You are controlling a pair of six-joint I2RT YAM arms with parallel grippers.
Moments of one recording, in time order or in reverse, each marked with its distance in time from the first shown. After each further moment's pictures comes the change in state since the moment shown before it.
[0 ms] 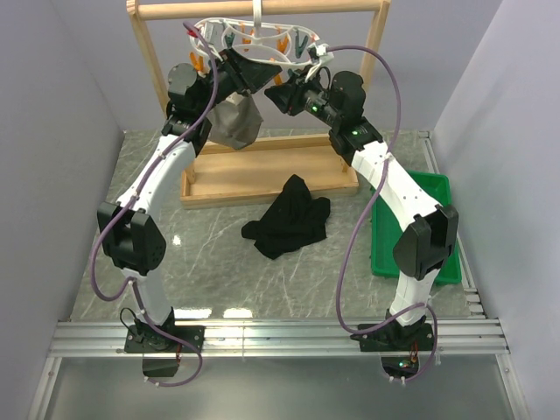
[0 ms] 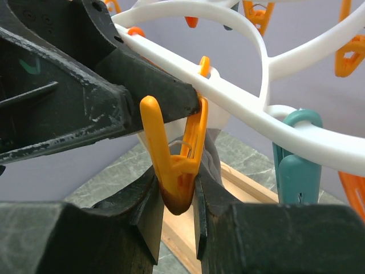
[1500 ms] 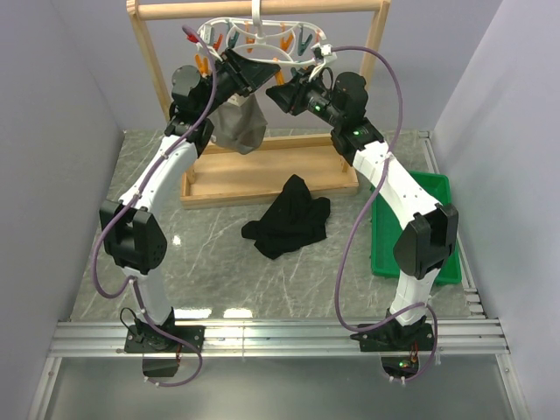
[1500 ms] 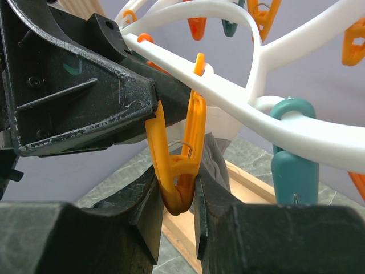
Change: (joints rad) left arm -0.010 0.008 -0.014 -0.011 -0.076 -0.092; right arm -0.016 0.004 -0.022 0.045 -0.035 0.066
